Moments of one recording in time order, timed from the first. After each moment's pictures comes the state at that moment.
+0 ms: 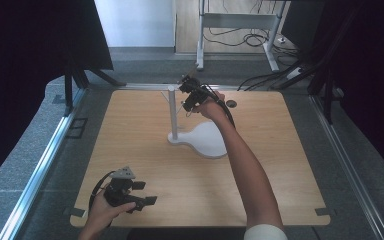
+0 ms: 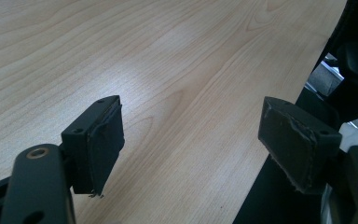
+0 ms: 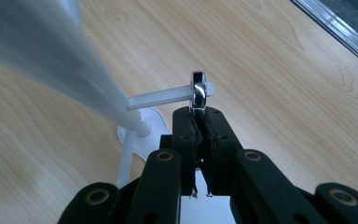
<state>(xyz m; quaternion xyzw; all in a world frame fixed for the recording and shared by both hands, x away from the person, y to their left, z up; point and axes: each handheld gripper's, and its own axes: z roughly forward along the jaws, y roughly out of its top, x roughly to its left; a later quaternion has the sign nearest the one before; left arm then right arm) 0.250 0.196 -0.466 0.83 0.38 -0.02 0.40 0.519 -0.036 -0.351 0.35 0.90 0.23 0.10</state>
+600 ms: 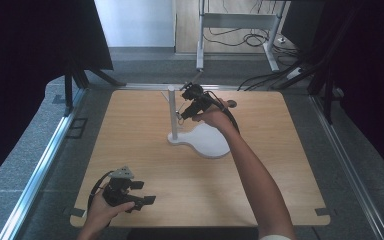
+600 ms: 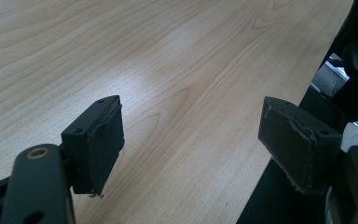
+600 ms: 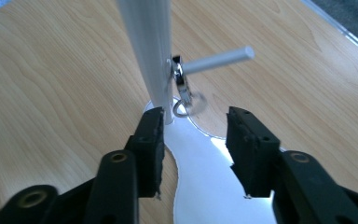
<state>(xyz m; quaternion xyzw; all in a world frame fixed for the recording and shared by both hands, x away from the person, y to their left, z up) 0.251 0.200 -0.466 0.83 0.39 -0.01 0.40 0.486 -0.049 -0.348 0.33 0.90 0.26 0.10</state>
